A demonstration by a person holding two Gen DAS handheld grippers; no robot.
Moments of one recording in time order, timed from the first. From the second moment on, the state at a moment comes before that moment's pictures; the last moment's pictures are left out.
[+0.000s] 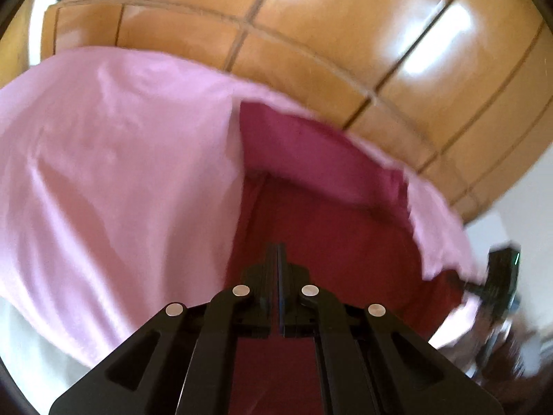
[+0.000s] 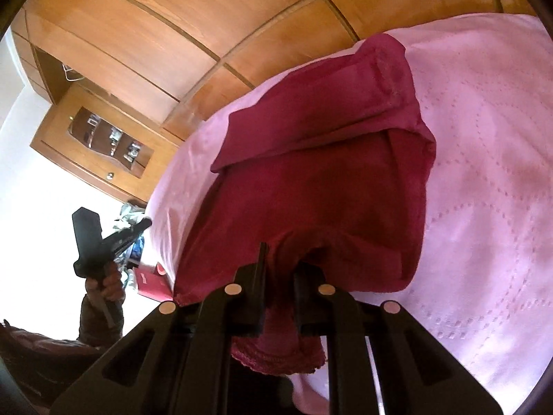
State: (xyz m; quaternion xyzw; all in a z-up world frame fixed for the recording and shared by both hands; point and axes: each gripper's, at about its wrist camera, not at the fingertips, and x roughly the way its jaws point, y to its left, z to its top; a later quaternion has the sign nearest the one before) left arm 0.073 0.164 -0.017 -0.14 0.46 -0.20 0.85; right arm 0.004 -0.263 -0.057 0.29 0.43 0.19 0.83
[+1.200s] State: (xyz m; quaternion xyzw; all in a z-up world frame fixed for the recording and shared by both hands) left arm 0.186 0.151 -0.021 -0.31 0.44 -0.25 0.81; right arm 0.103 -0.336 -0.062 0.37 0.39 0.09 0.83
